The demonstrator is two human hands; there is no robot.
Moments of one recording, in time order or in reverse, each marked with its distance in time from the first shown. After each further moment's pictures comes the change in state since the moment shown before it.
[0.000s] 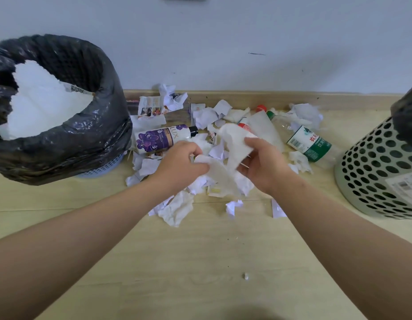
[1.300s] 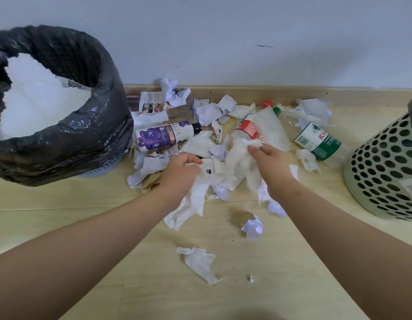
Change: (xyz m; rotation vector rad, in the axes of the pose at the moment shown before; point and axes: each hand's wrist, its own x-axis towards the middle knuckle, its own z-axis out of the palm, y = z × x) left_hand 0.011 -0.031 0.023 -0.336 0.079 -0.367; right_hand 0.025 0.020 -0.021 -0.624 0.245 -0.220
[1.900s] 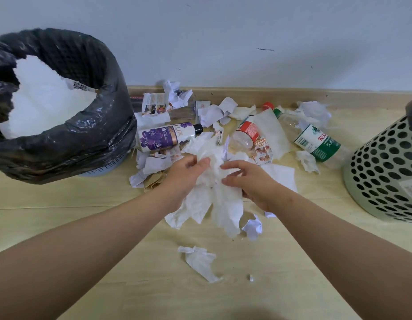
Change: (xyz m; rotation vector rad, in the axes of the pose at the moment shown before) left_hand -0.005 -0.001 -0.002 -0.175 -0.143 -0.021; right_hand -0.023 0.006 0.012 -0.049 -0.475 0.112
